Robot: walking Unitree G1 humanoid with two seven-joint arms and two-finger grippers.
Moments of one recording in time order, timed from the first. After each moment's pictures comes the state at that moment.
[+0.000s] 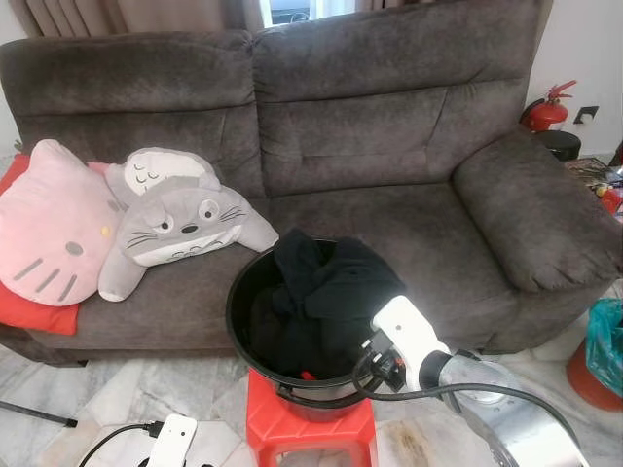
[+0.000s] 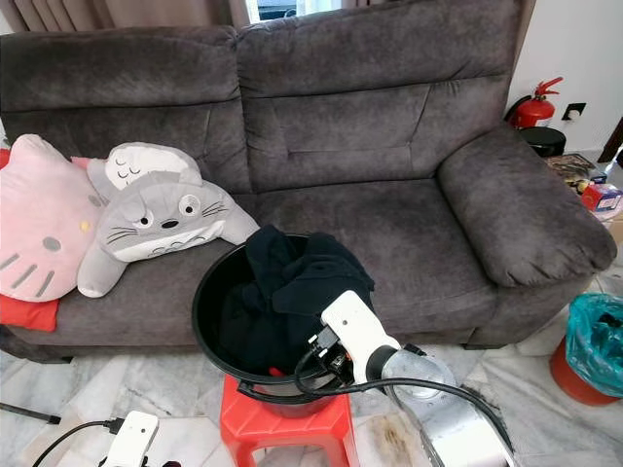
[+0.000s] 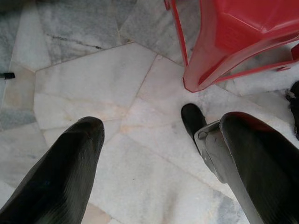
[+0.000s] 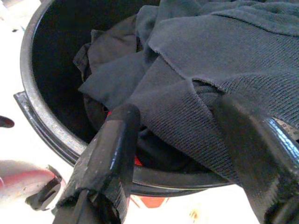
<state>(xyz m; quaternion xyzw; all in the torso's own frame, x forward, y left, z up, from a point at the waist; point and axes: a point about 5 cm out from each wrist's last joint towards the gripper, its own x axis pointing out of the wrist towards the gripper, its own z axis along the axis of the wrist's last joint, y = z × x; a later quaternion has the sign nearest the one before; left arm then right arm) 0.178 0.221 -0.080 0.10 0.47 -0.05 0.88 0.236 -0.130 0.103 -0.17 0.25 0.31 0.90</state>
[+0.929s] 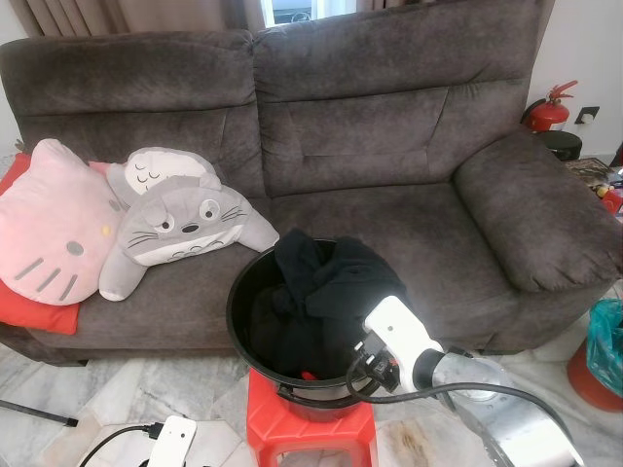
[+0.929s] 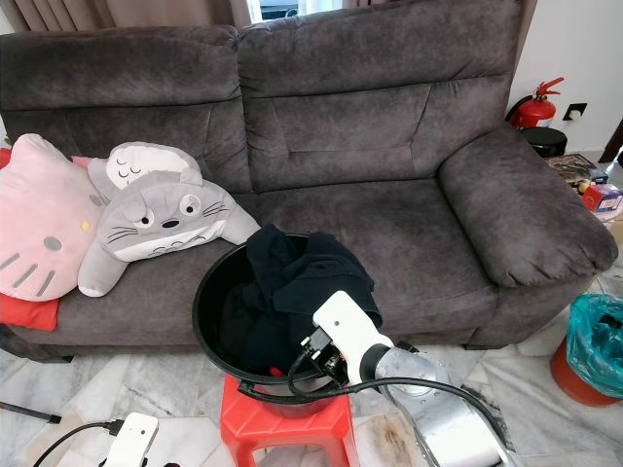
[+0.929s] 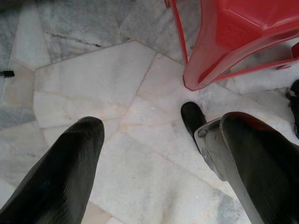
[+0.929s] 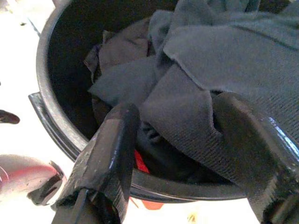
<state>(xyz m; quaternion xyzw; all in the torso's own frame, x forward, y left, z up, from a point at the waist) 0.176 0.221 -0.080 0.10 0.47 -0.05 0.88 0.236 -0.122 0.107 -0.18 0.24 0.34 0.89</state>
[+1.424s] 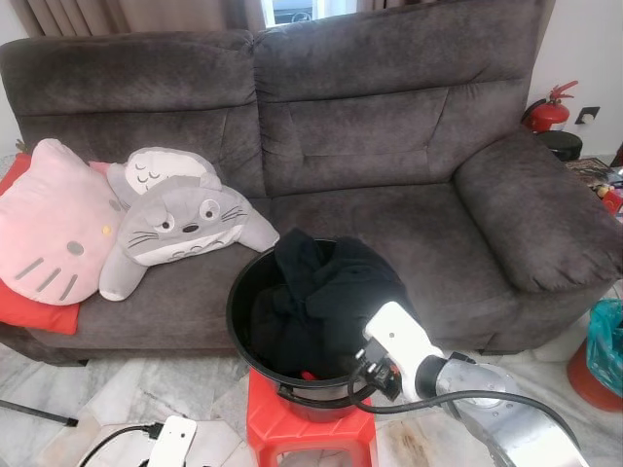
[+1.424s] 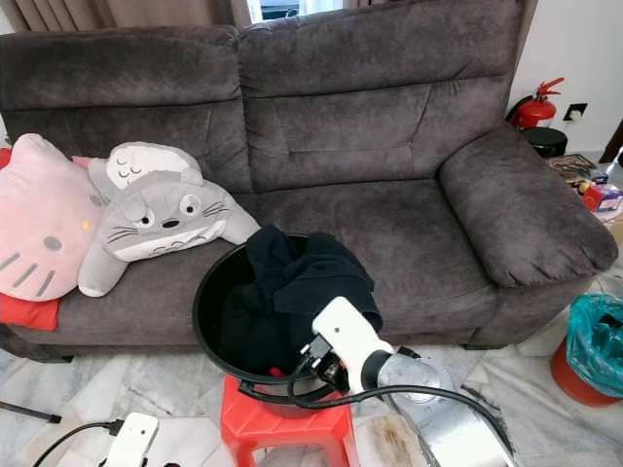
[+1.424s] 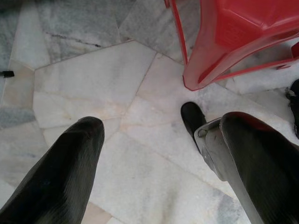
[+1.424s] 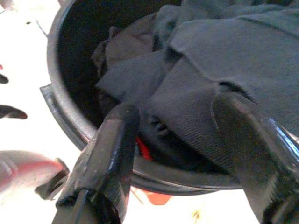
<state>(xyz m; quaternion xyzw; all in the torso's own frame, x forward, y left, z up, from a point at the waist) 0.176 0.221 -0.080 0.10 0.47 -0.05 0.88 0.230 -0.125 0.106 -0.18 0.25 0.34 0.89</state>
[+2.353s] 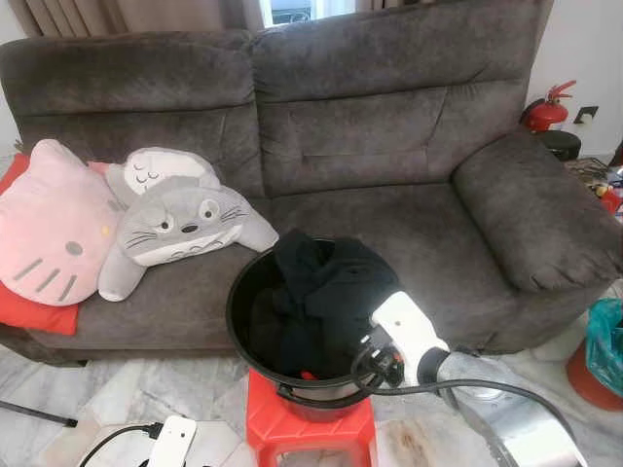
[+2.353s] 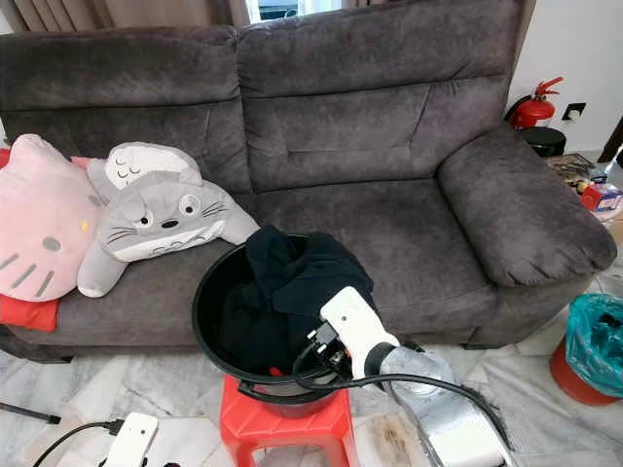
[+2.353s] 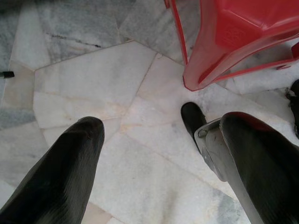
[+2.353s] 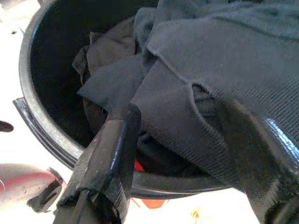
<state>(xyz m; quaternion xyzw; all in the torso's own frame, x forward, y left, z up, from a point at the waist) 0.176 0.221 -0.080 0.10 0.47 -0.05 0.88 0.238 -0.129 0.104 -0.16 0.26 0.31 0.90</state>
